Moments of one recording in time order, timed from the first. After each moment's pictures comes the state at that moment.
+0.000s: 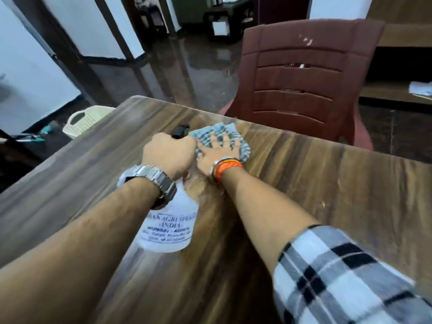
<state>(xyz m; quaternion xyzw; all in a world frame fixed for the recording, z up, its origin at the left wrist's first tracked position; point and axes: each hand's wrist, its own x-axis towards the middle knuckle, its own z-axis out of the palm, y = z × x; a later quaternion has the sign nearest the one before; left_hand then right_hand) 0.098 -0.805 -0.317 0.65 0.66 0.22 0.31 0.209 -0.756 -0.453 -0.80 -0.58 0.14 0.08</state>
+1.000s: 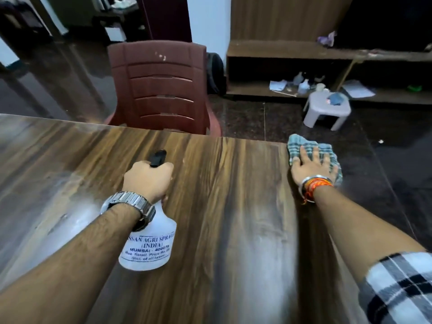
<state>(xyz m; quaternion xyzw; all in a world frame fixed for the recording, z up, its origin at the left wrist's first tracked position) 0.223 -1.020 -0.318 0.71 0.57 0.12 0.40 0.513 -1.227 -0.451 -0.98 -0.10 0.13 0.09</state>
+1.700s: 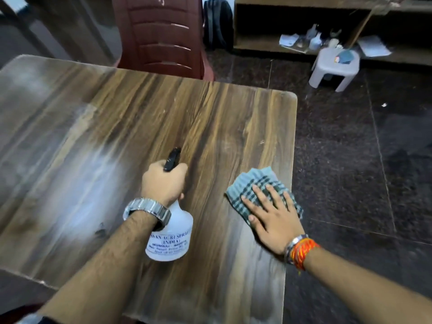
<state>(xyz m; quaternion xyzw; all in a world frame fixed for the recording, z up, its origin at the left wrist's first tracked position) 0.128 -1.233 -0.317 0.68 0.58 0.10 0.44 0.264 -1.458 -0.450 -0.86 -0.51 0.08 0.01</state>
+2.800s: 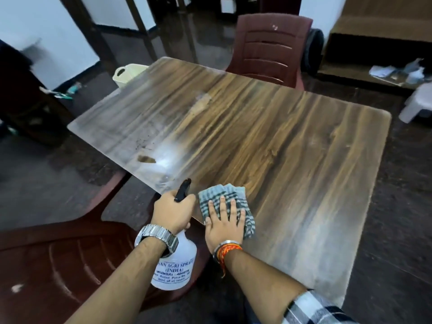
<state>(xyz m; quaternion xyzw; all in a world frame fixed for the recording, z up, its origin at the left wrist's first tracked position) -0.149 -1.296 -0.274 0.62 0.67 0.14 0.38 -0.066 -1.348 -0.446 -0.84 -0.50 0.18 0.11</state>
